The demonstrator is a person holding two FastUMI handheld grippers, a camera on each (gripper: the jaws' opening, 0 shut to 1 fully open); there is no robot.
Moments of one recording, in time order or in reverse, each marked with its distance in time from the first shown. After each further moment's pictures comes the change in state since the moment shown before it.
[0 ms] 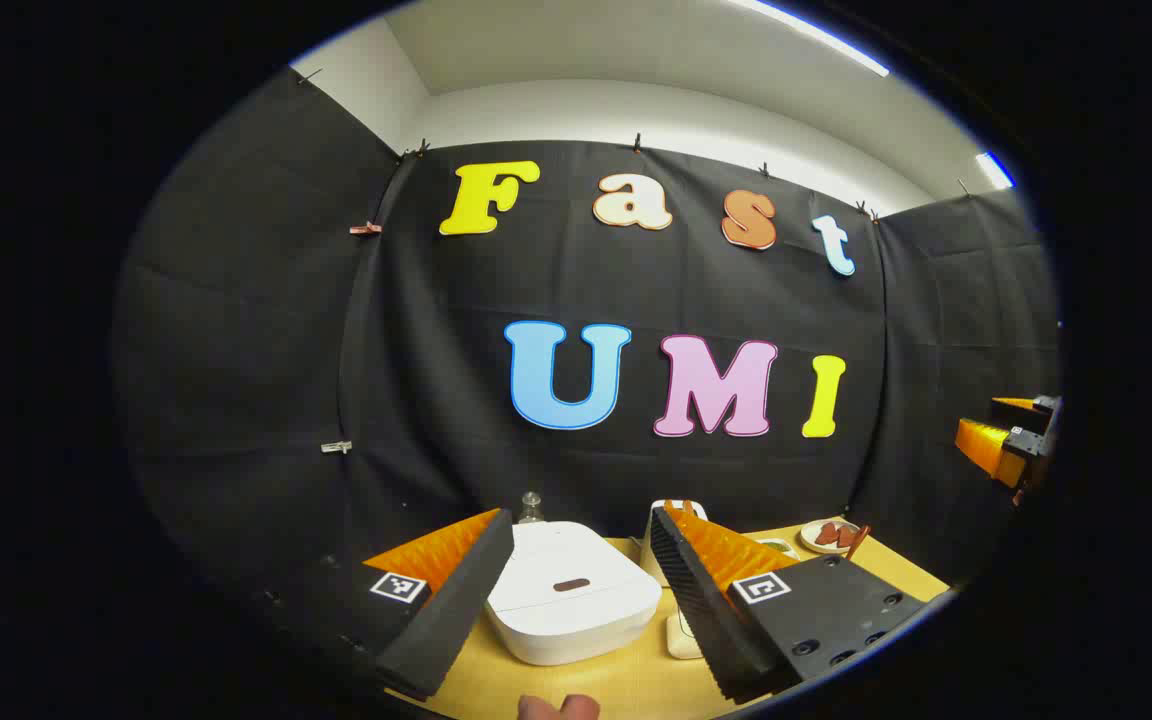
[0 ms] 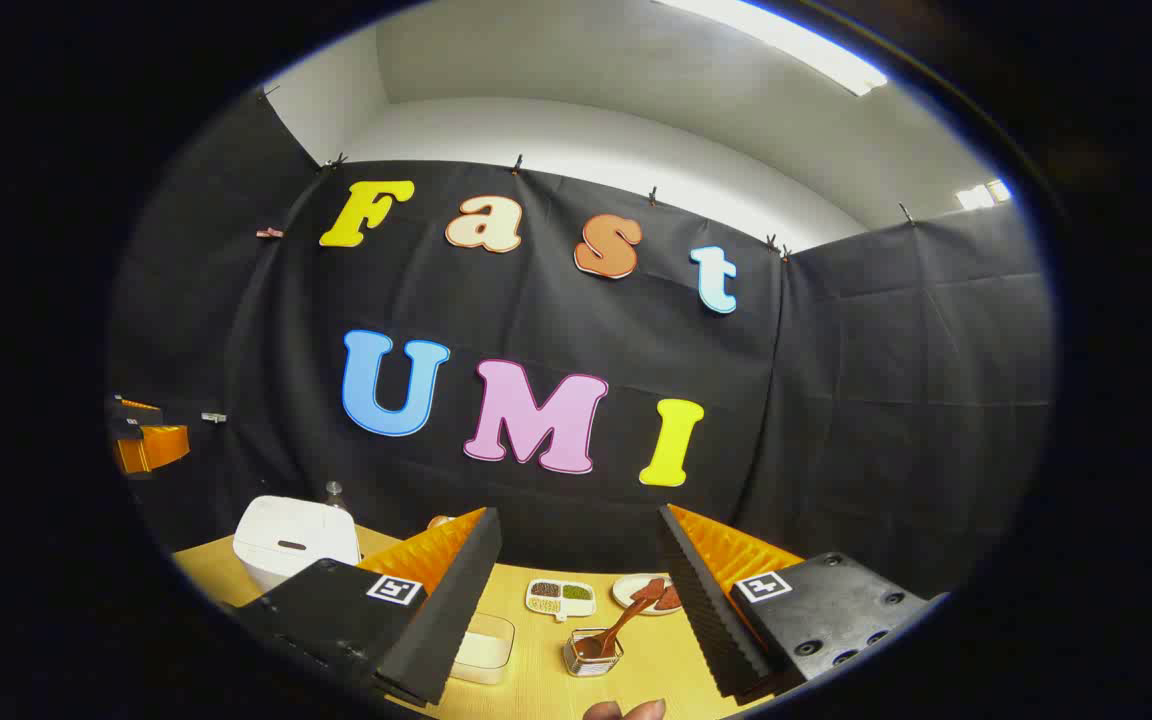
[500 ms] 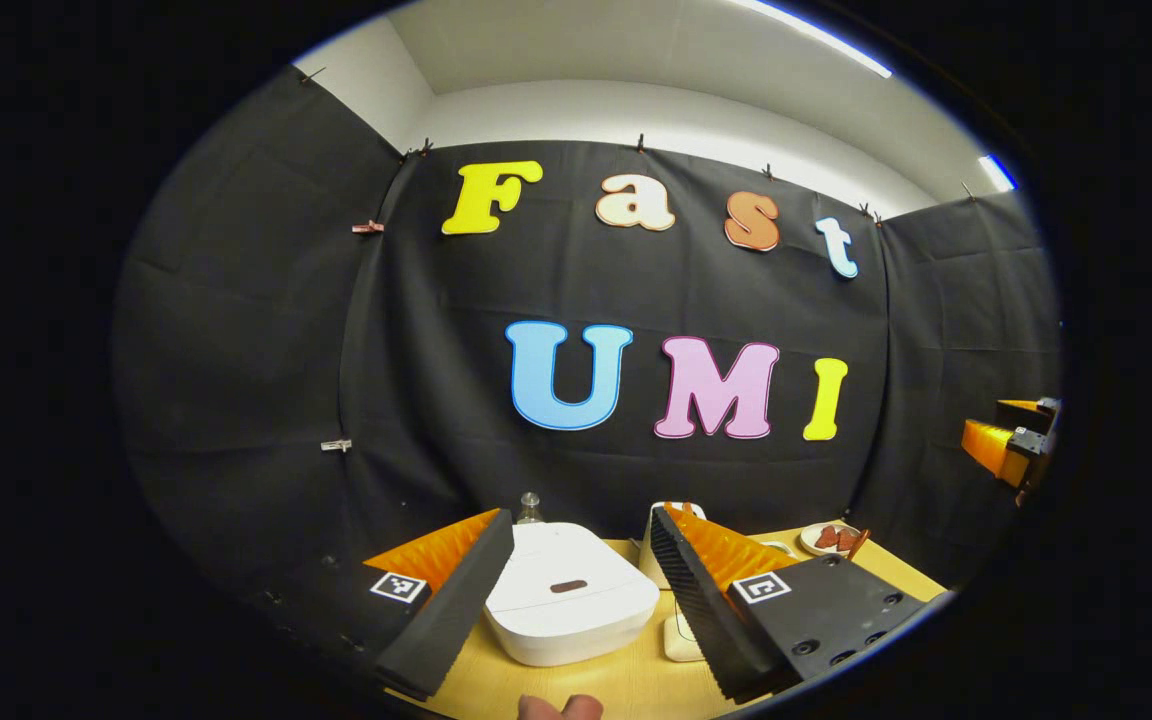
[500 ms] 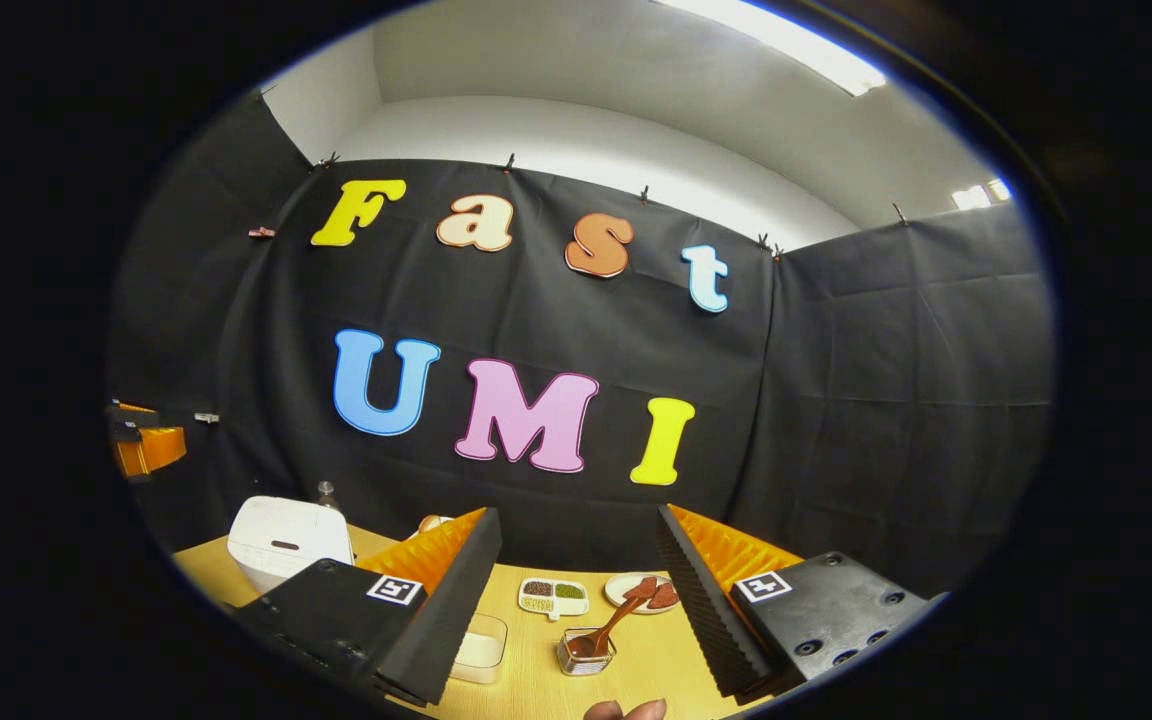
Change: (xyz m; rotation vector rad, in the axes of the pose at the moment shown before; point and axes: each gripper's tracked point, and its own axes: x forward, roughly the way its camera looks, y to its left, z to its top) left arm 0.002 0.001 -0.003 -0.017 -0.005 -0.001; right arm 0.000 -0.006 0.003 -0.008 0.001 -0.025
